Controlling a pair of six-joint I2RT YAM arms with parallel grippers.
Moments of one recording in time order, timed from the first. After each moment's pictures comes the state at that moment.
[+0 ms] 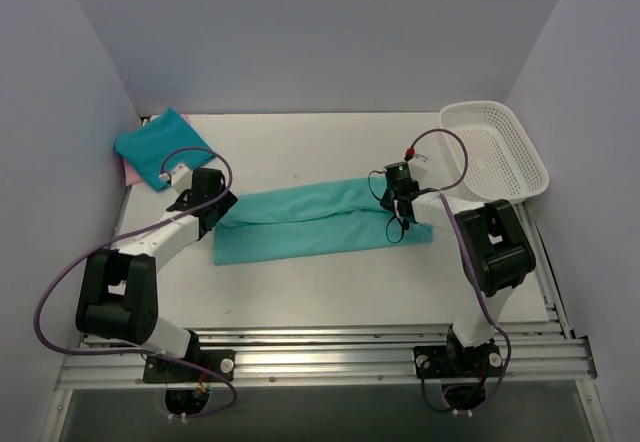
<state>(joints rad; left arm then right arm) -0.21 1.50 0.86 -0.17 -0.42 -0.90 0.33 1.83 0.99 0.01 0.33 0.65</state>
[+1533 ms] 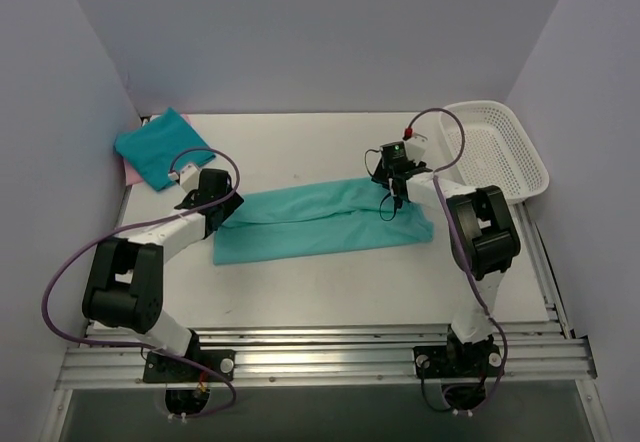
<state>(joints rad) -0.23 1.57 0.86 -0.10 -0.39 -0.89 0.31 1.94 1.21 -0.05 0.42 0.61</state>
